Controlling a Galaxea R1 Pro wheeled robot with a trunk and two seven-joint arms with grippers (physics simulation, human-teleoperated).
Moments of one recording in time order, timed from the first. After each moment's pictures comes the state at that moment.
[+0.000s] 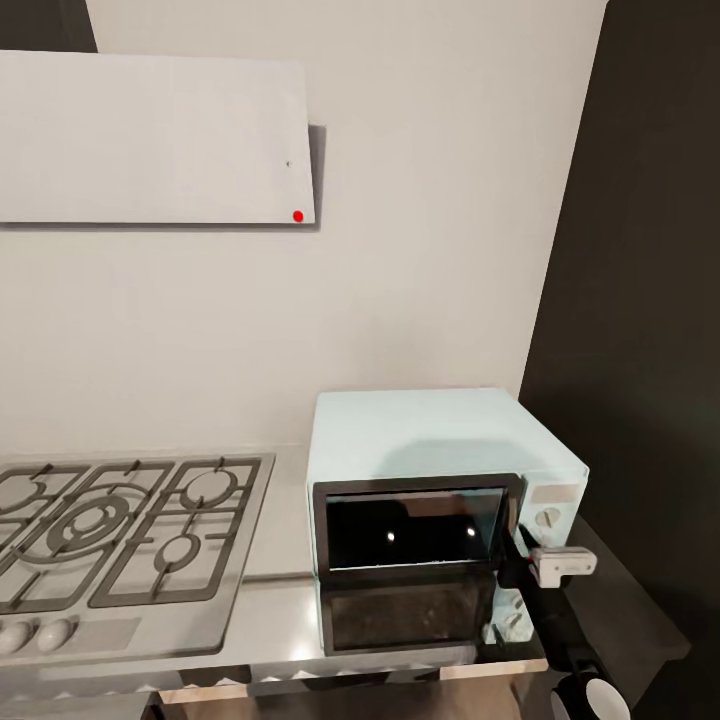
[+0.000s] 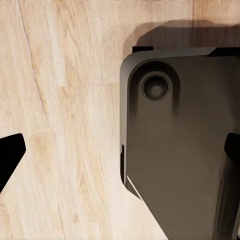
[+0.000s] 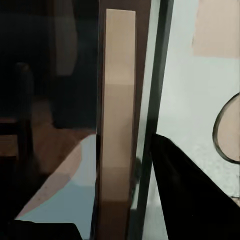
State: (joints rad) left arm 0.00 0.07 0.00 -0.09 0.00 -0.06 0.00; right arm -0.04 -0.07 0.01 -1.40 -0.01 -0.26 -0.03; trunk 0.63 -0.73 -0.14
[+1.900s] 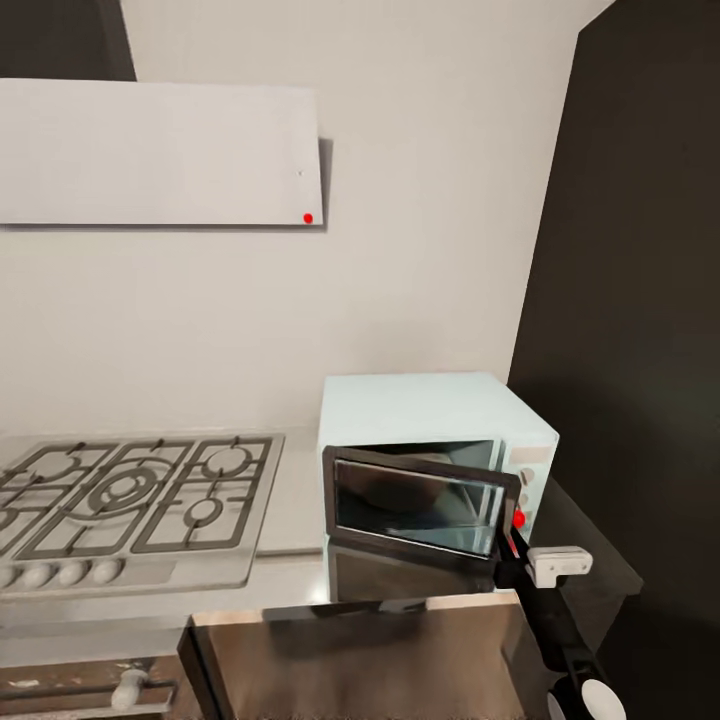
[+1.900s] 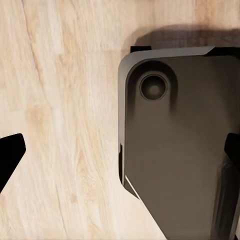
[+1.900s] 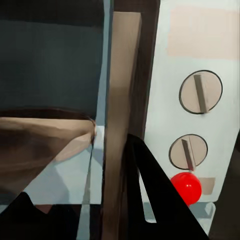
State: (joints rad) left arm 0.00 0.06 0.00 -0.09 0.00 -0.06 0.00; right arm -0.04 -0.07 0.02 -1.40 0.00 -0.26 -0.04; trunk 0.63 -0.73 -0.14
